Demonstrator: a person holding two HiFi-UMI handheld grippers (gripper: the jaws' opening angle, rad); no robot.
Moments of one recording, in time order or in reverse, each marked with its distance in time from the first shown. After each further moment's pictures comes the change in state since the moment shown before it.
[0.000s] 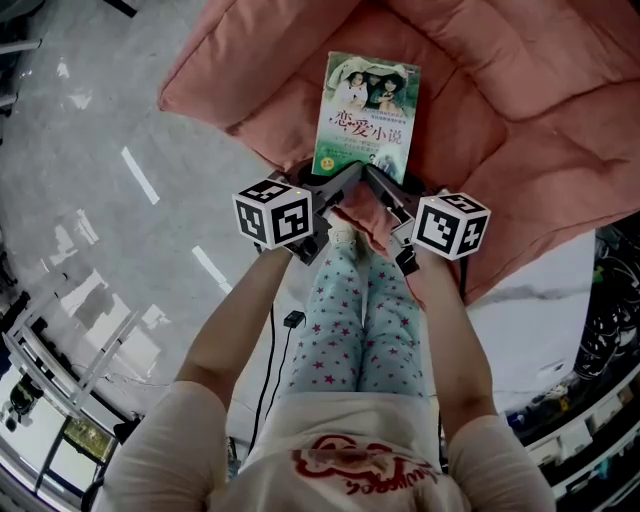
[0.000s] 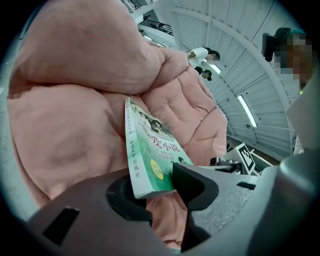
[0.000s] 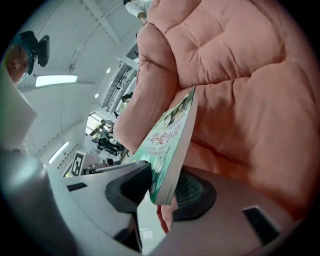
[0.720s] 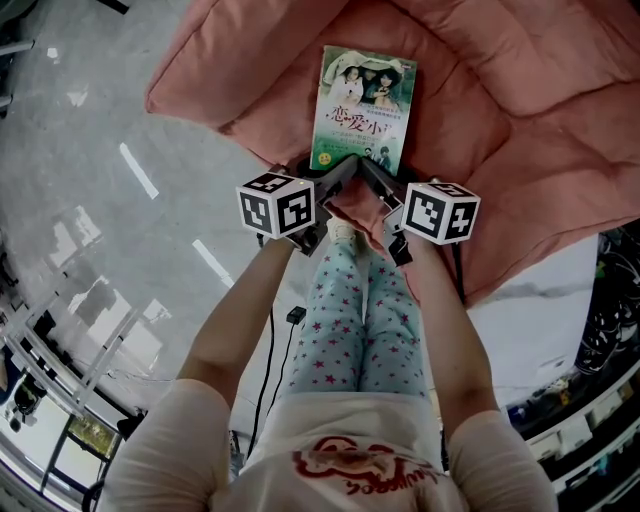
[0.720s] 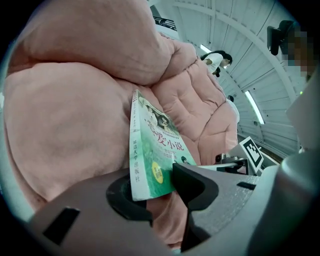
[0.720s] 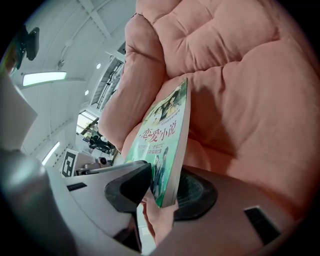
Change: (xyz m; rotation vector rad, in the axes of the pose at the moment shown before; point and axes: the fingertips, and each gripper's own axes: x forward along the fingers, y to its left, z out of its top) left arm 0.009 0.019 -0.010 -0.011 0.042 0.066; right arm 0.012 -0.019 -0.009 0.040 0.051 -0.091
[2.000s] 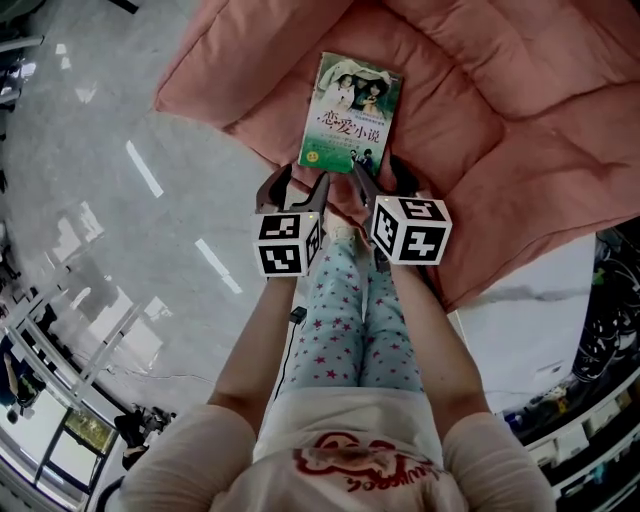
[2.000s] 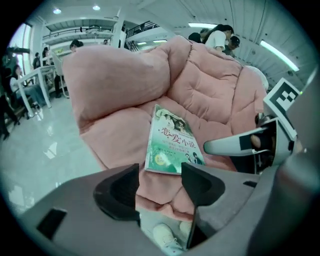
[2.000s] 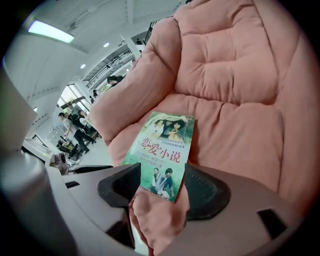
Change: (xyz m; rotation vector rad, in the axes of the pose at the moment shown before) left arm -0.051 0.016 -0.013 0.235 0.008 0.581; right arm -0.031 -0.007 0.017 -0.231 -0.043 -0.311
